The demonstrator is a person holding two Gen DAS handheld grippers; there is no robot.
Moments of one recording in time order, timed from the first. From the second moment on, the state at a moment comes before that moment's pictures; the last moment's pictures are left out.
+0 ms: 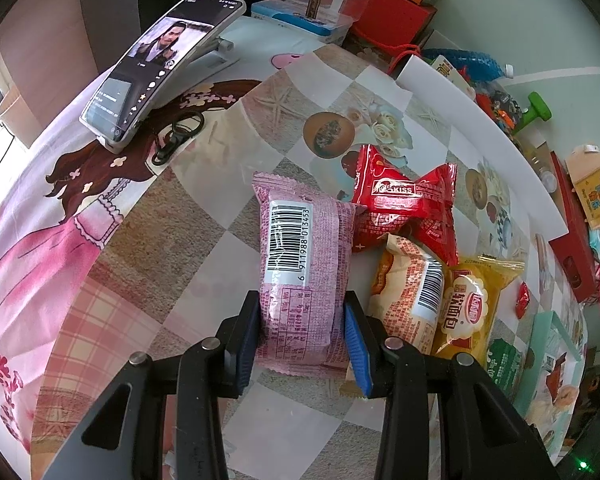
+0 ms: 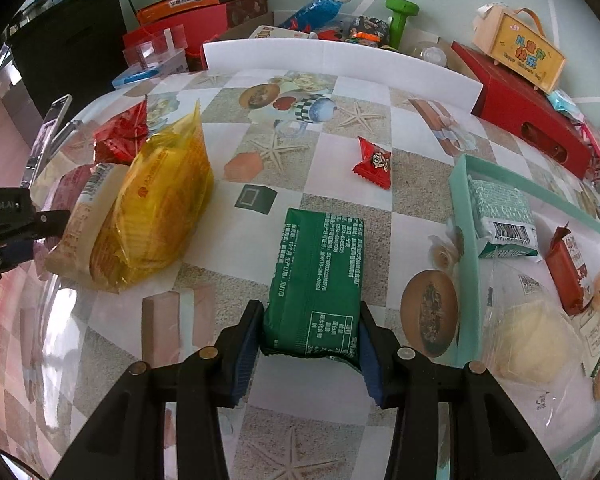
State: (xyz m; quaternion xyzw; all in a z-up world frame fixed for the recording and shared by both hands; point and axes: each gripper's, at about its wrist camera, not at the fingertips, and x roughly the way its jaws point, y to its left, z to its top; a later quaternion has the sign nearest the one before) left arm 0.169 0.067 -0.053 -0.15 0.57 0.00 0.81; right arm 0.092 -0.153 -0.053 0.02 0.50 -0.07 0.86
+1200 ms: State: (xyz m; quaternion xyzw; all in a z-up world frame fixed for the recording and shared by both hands) left arm 0.137 0.012 0.035 -0.09 0.48 -0.06 0.87; right arm 0.054 -0.214 0.028 0.08 0.42 -0.10 0.90
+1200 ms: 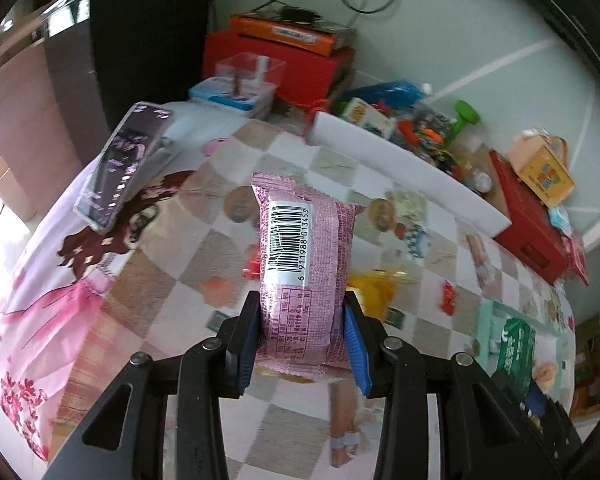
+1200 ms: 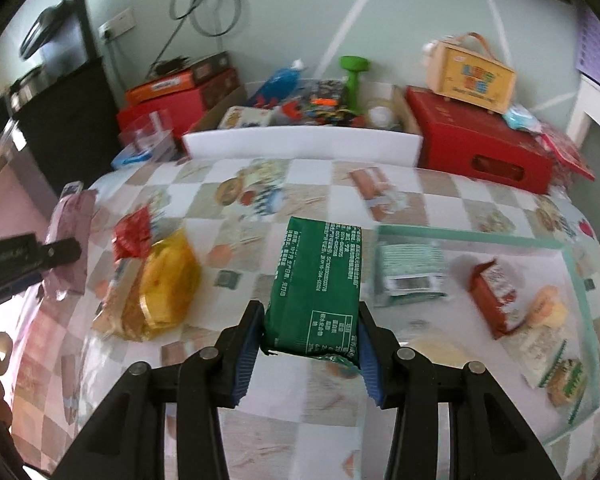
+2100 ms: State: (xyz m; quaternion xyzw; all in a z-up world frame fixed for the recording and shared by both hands) left arm 0.051 -0.210 0.042 0.08 0.46 -0.29 0.84; right arm -0.035 -0.398 0.047 0.21 0.37 -0.29 0.86
